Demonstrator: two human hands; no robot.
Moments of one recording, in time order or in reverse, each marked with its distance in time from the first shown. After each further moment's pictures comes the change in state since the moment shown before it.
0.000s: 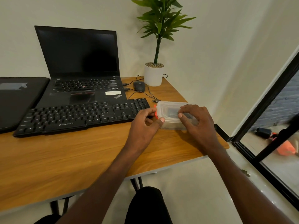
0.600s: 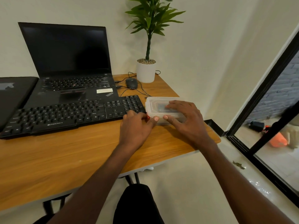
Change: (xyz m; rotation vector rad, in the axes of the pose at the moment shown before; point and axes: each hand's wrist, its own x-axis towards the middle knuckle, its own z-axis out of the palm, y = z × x) left_hand 0.010 -0.008 0.011 0.644 -0.037 -0.070; right_hand -0.001 0.004 0.003 -0.068 -0.078 -0.022
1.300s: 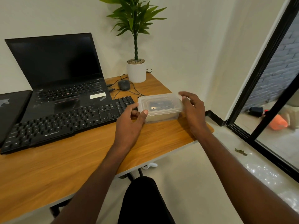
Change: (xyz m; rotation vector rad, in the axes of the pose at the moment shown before) left_hand -0.006 0.005 -0.011 -0.372 0.082 0.066; right_hand 0.007 0.012 -0.006 0.530 0.376 0.518
